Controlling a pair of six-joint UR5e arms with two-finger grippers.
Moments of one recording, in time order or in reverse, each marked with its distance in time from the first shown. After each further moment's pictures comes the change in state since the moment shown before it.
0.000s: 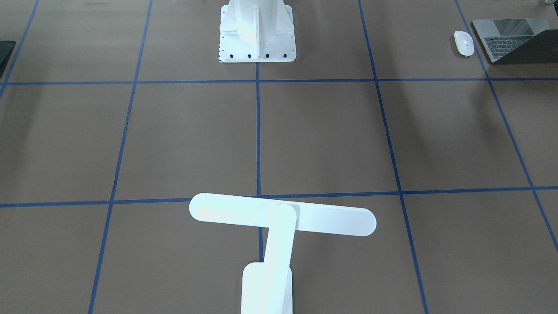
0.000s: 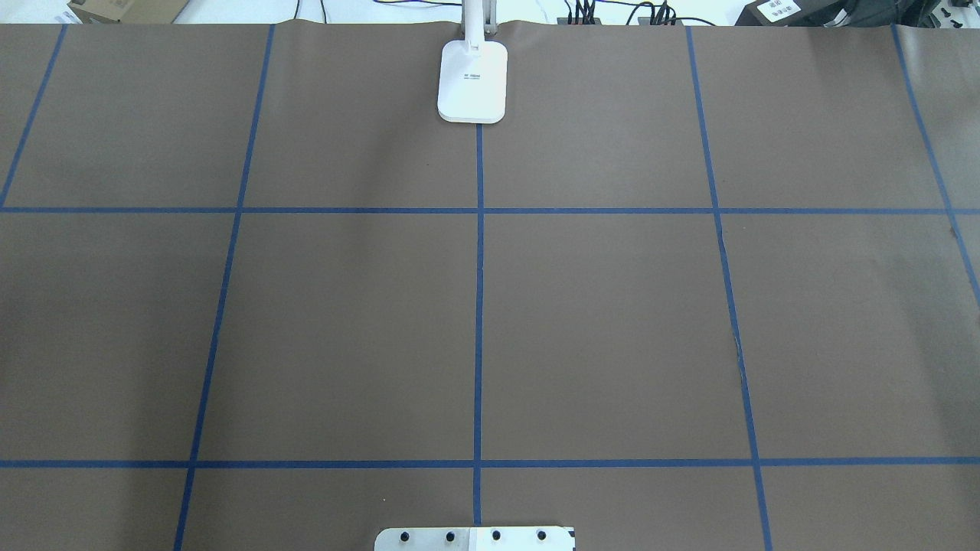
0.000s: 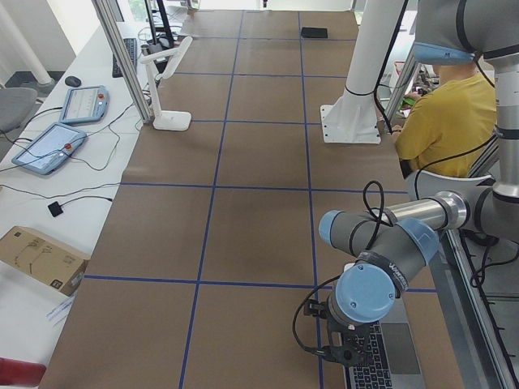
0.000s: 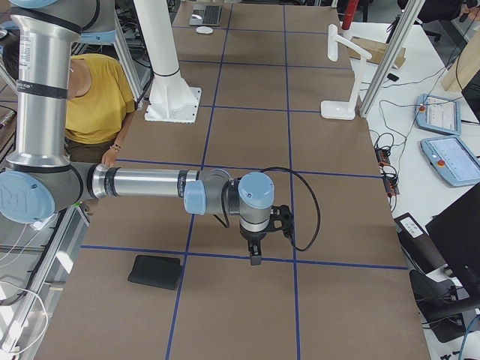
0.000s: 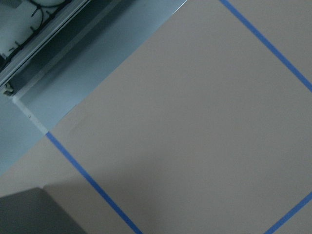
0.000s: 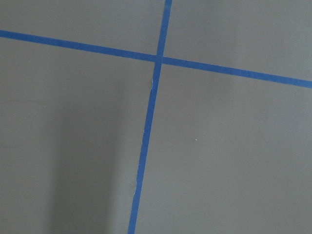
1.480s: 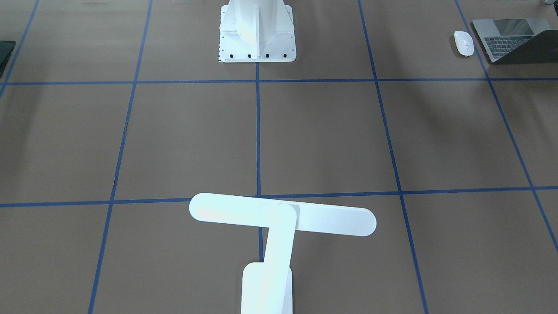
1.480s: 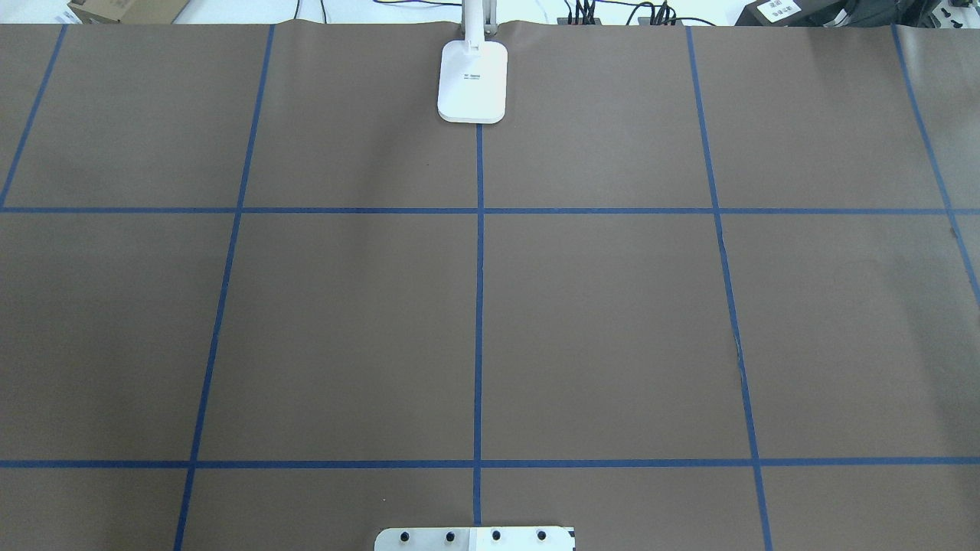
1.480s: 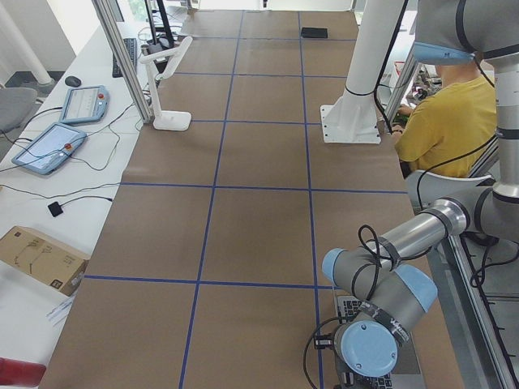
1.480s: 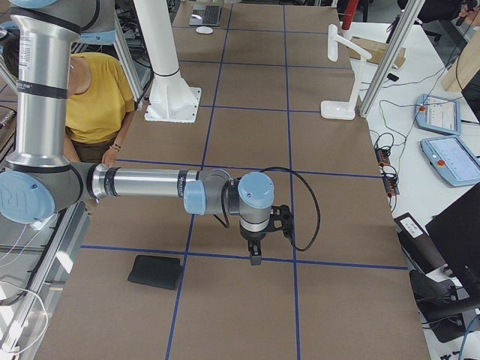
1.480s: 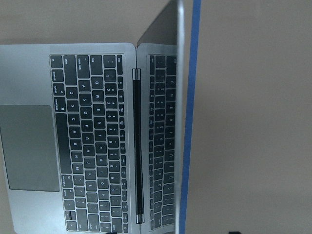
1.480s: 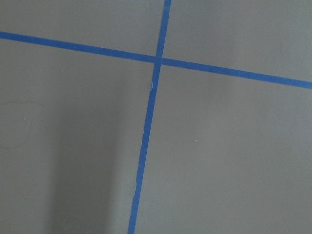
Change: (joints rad) left arm 0.009 -0.007 0.221 -0.132 -0.027 -0.036; right arm 0.000 0.000 0.001 0.002 -0.002 0.001
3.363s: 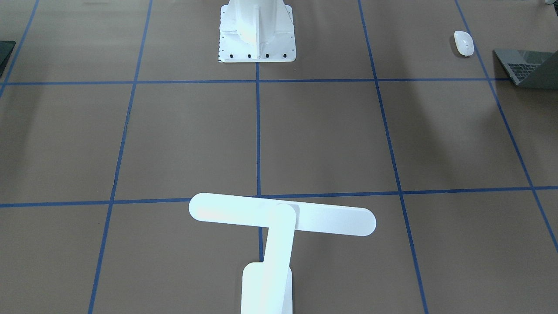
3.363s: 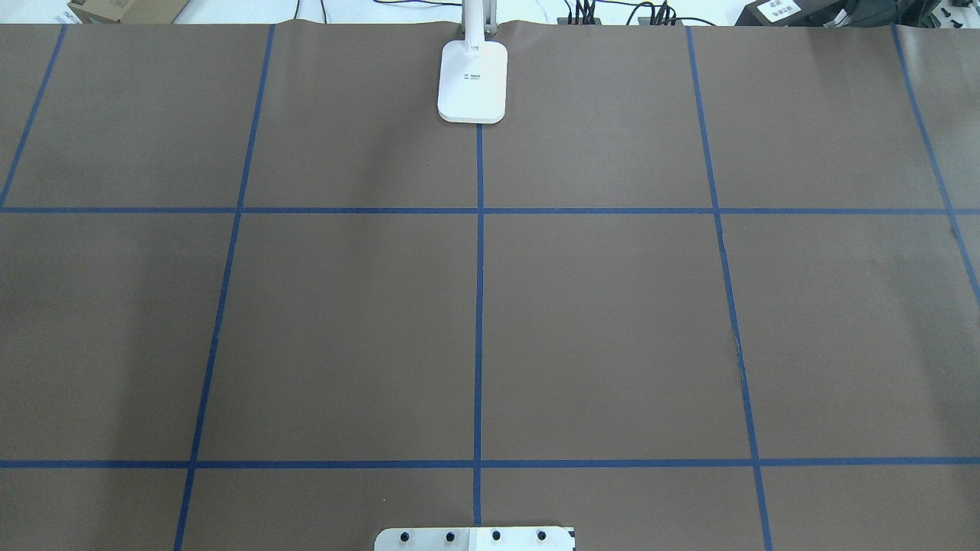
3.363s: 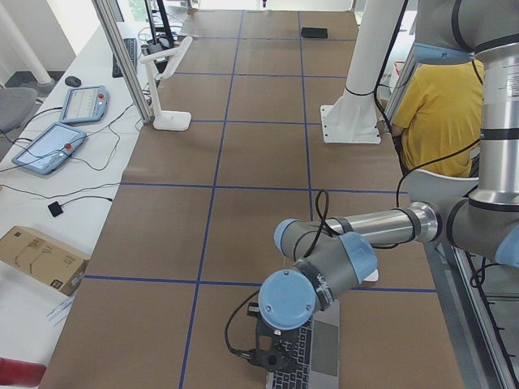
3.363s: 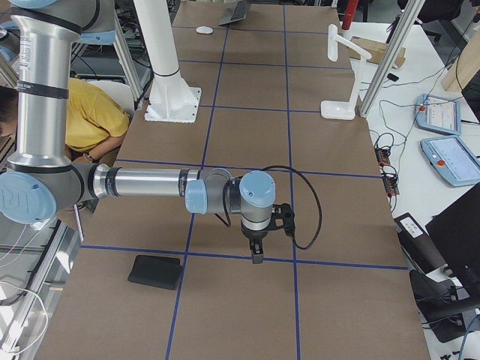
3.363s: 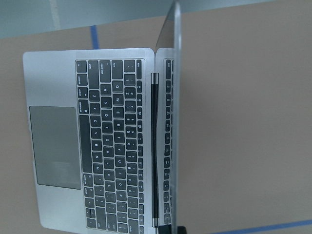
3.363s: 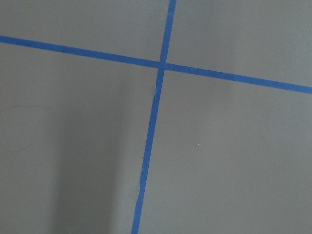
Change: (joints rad) left arm 0.104 -0.257 -0.020 -0.011 -0.077 -0.063; right arm 0.000 0.008 0.000 -0.001 0.009 0.000
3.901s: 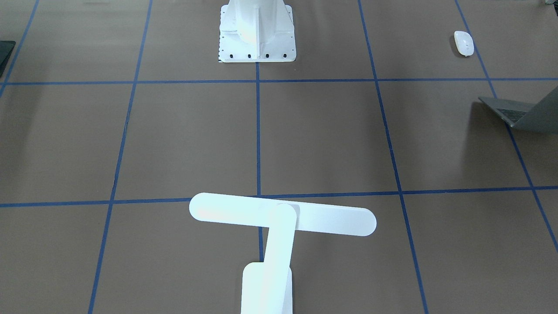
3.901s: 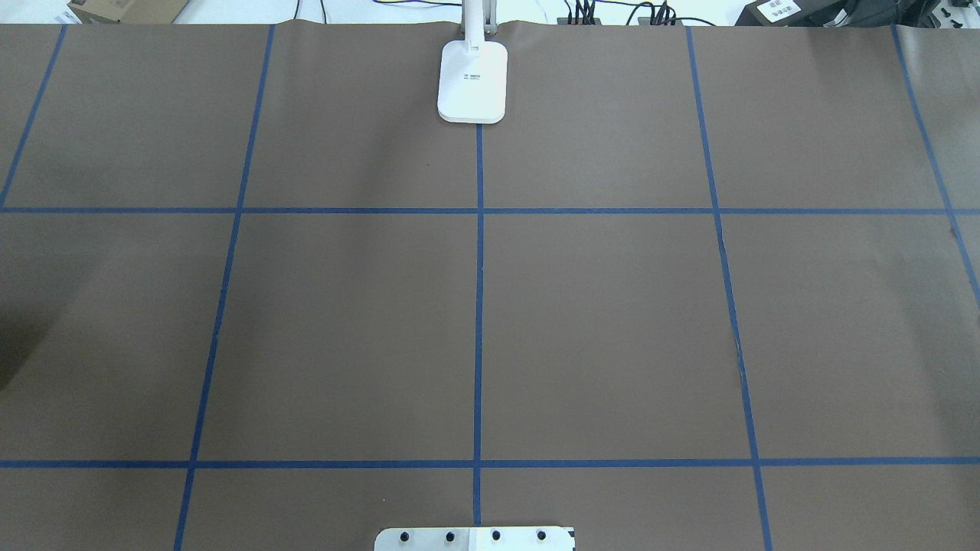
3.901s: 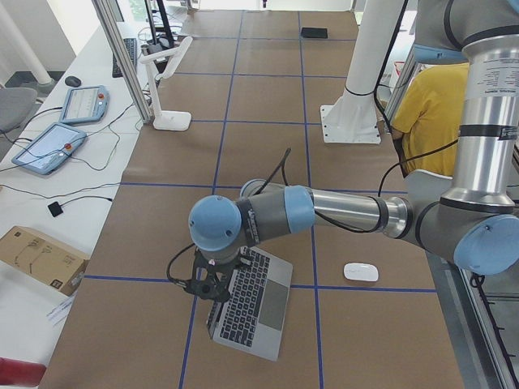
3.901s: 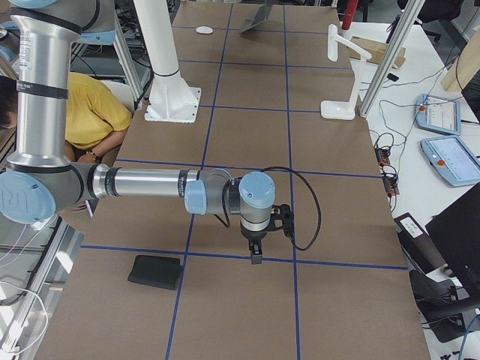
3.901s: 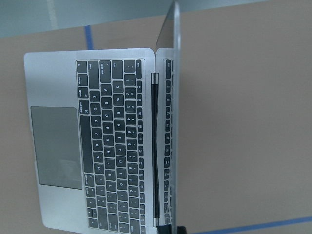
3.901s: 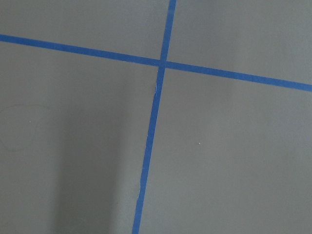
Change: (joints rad) left arm 0.179 -0.162 -0.078 -0.013 -0.115 -0.243; right arm 0.000 -0.003 -0.001 -0.002 0.003 0.000
